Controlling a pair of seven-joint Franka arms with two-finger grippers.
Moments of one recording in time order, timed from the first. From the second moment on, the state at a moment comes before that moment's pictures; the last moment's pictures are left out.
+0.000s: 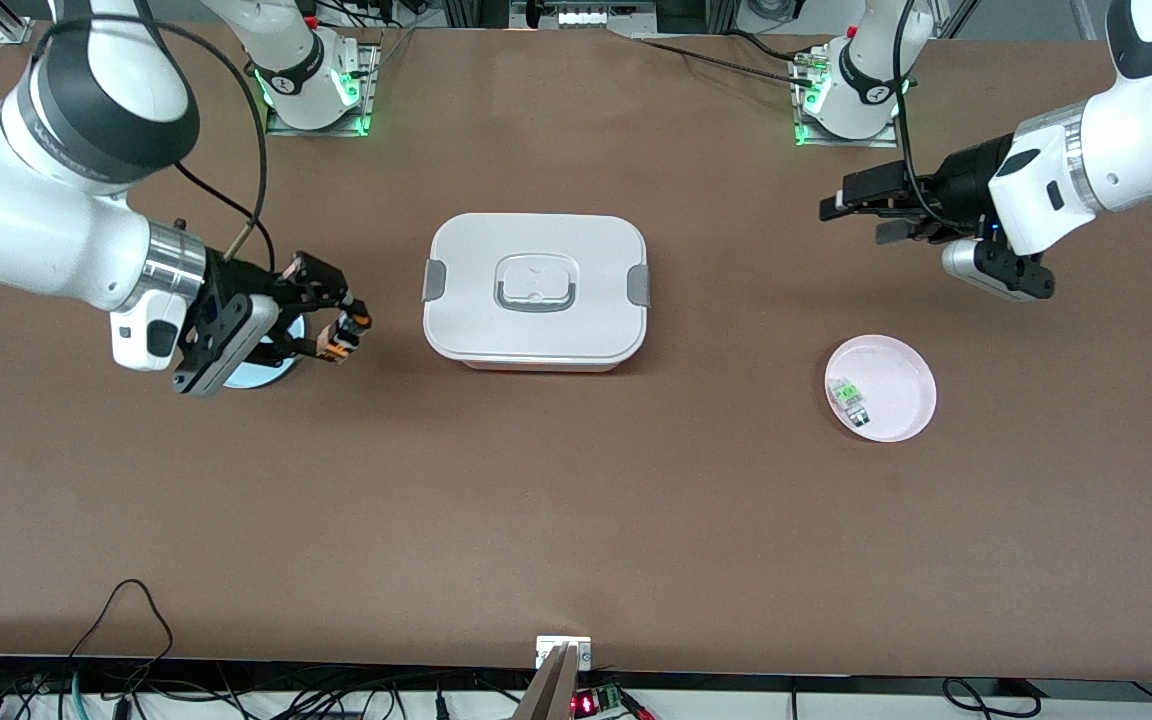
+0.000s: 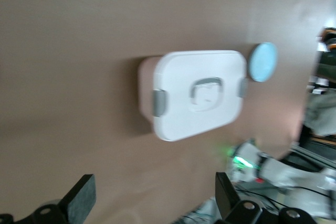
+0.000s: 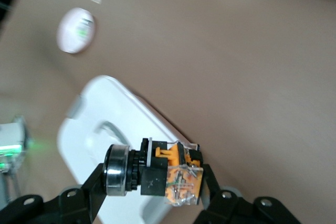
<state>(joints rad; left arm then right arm) -0.03 0.08 -0.11 -1.62 -0.69 1.54 -0.08 -0.01 0.23 0.27 -1.63 0.60 1.92 -0.59</state>
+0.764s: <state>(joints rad) -0.04 0.16 -0.15 -1.74 -1.41 1.69 -0.29 -0.01 0.15 0.50 -1.62 0.87 2.09 -0.72</state>
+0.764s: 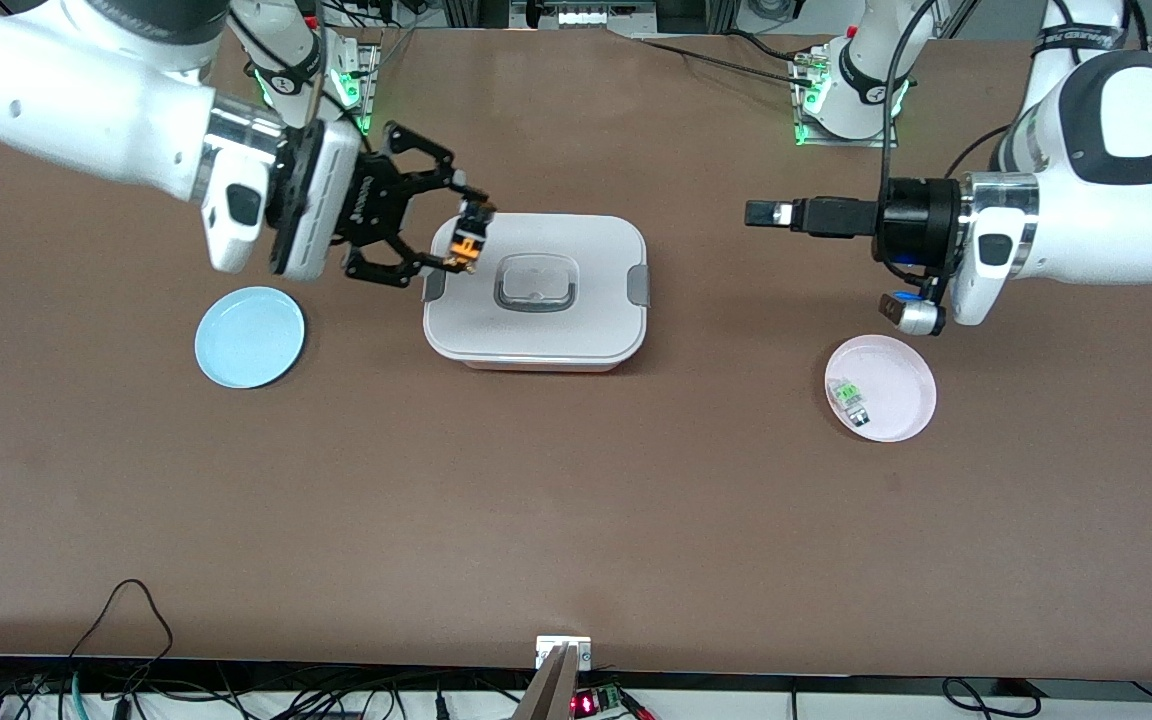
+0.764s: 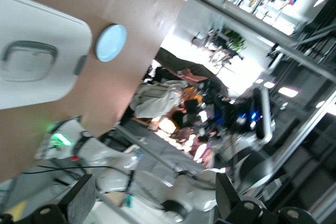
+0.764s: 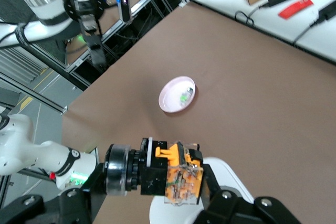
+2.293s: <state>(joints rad) -0.14 0.15 -0.43 -1.77 -1.66 2.28 -0.43 -0.01 0.15 0.65 -1.63 0.87 2.32 -0.72</state>
